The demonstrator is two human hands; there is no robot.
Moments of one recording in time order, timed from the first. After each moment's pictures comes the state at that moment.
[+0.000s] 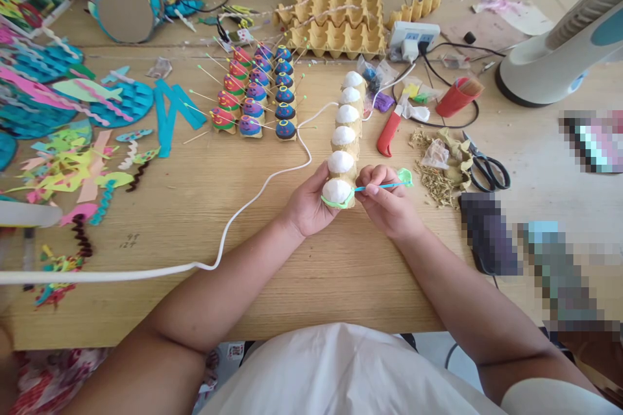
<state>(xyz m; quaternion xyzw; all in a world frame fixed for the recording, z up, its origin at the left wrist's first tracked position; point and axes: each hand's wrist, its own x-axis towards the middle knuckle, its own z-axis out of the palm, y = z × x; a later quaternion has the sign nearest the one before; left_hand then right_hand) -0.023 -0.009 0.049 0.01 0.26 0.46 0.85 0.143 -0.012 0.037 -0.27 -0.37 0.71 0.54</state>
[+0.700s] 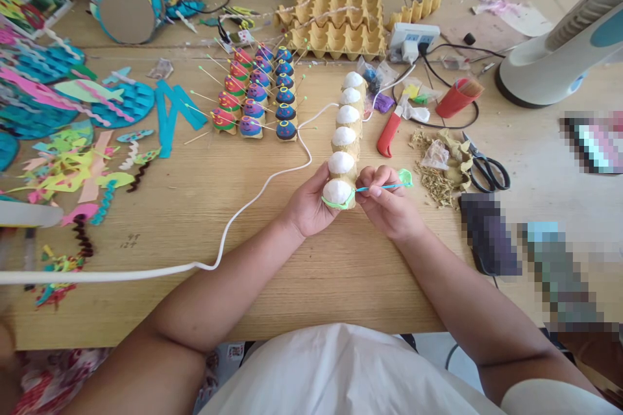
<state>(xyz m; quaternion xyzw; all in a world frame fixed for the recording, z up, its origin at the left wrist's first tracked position) -0.022 -0.009 0.050 0.01 0.27 0.46 0.85 0.144 -0.012 0.036 -0.25 -0.35 0.72 0.54</state>
